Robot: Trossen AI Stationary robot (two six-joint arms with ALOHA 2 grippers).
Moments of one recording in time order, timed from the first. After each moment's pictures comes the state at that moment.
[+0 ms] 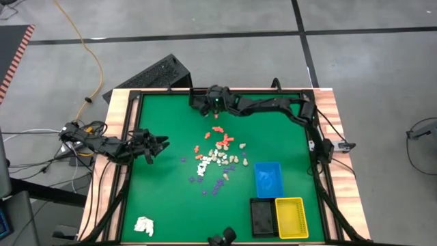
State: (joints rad) left arm -0.38 0.01 0.02 0.04 -0.71 -0.53; right arm -0.40 2.10 1.51 0.13 0.26 0.34
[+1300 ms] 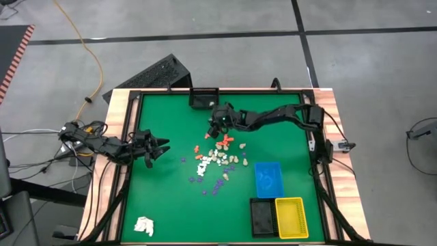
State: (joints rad) left arm -0.38 0.02 0.02 0.05 -0.63 -0.46; right arm -0.27 2.00 1.21 0.24 0.21 0.10
